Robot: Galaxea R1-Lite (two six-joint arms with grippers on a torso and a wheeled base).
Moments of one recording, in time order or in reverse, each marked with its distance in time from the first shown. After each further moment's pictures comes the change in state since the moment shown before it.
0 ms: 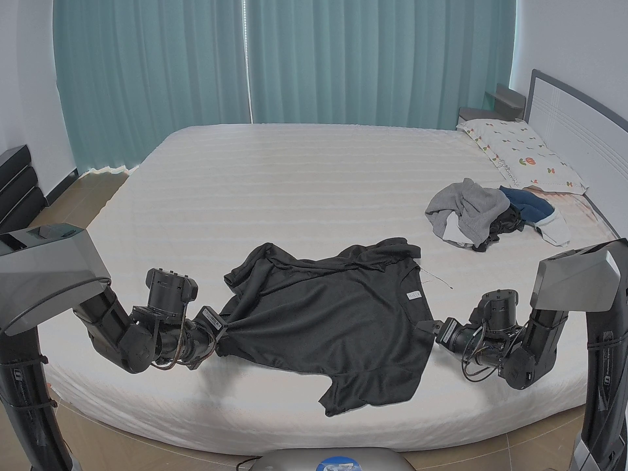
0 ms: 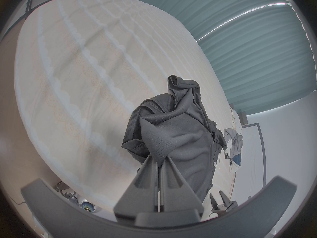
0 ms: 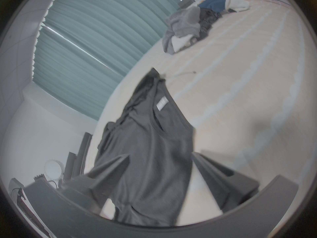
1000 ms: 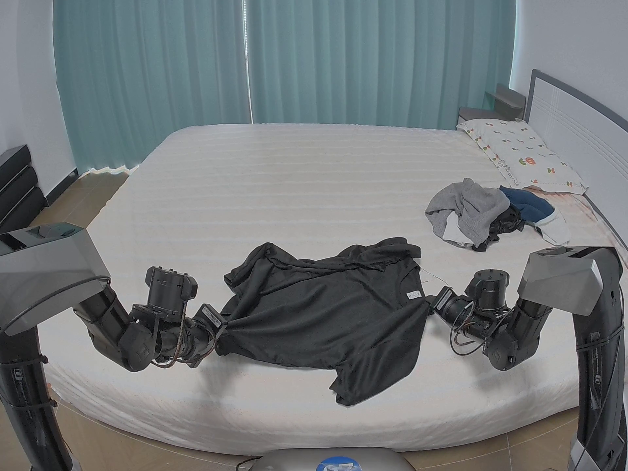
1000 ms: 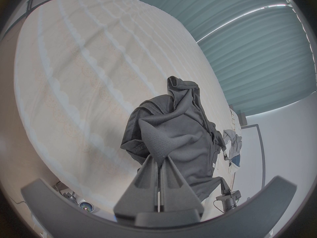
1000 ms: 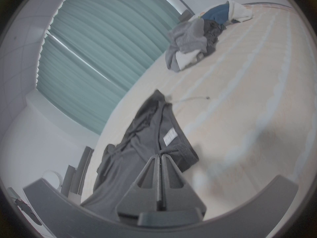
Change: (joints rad) left arm 0.007 0.000 -0.015 0.001 -0.001 -0.014; right arm -0.024 0.109 -0.266 -0.099 -0.099 0.054
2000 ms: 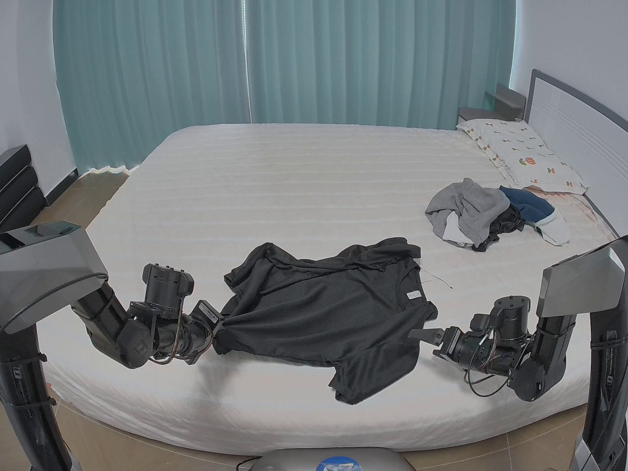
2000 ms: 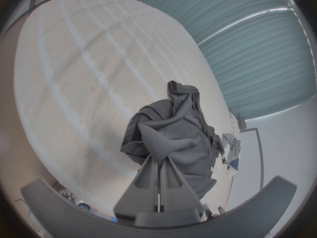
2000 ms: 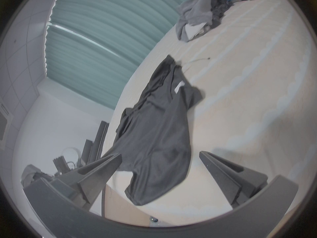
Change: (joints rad) left arm 0.015 0.000 -0.007 0.000 -0.001 -0.006; right arm 0.045 -0.122 0.406 -0.108 0.297 -0.068
